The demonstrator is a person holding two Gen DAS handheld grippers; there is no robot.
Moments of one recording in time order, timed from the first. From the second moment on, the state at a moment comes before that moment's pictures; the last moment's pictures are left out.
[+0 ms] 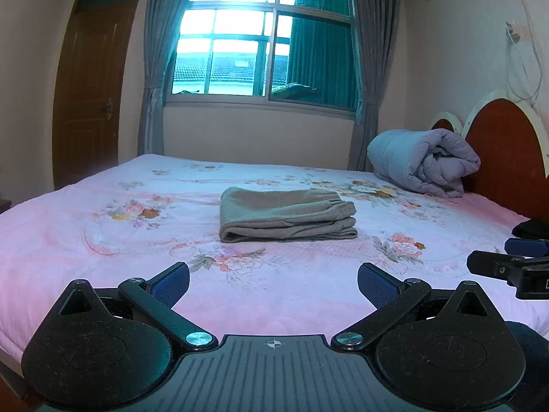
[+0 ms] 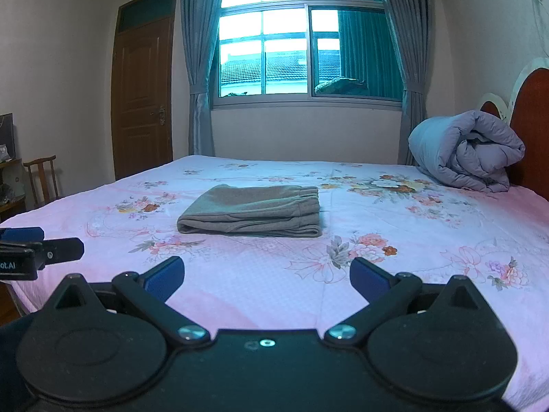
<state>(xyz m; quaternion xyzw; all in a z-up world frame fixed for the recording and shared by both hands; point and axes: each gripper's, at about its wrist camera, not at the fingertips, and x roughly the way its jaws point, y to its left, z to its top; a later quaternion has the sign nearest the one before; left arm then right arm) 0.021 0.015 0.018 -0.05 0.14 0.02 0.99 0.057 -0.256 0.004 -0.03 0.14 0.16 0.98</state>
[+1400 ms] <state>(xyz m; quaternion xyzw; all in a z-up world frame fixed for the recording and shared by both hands) 0.022 0.019 0.017 -0.04 0.13 0.01 0.99 0.056 -0.255 0.005 -0.03 0.15 0.16 0.98</state>
